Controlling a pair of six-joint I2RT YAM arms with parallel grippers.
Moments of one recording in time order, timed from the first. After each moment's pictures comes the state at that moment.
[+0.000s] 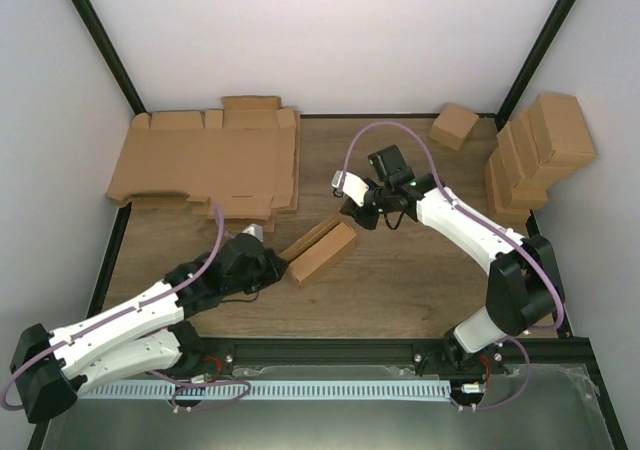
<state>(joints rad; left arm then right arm) -0.92 0.87 0.59 -0.46 -0.05 -1.22 0.52 1.53 1.17 -0.59 -0.43 -0.66</state>
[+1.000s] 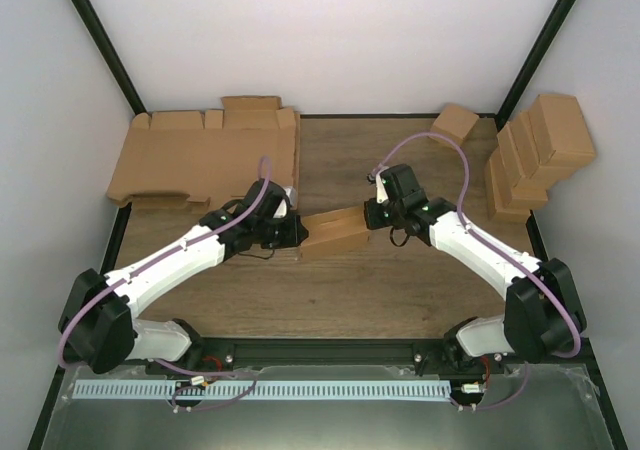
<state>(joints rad) -0.71 1.33 0.94 -0.48 0.23 -0.73 0.52 1.36 0.94 -0.41 -0.05 0.24</state>
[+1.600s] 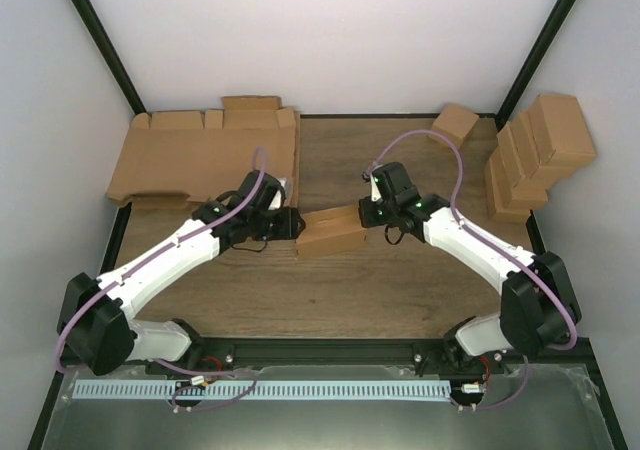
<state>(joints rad) -0.68 1.32 1.02 -0.59 0.17 -0.65 0.55 1.40 0.98 -0.44 -0.02 0.28</state>
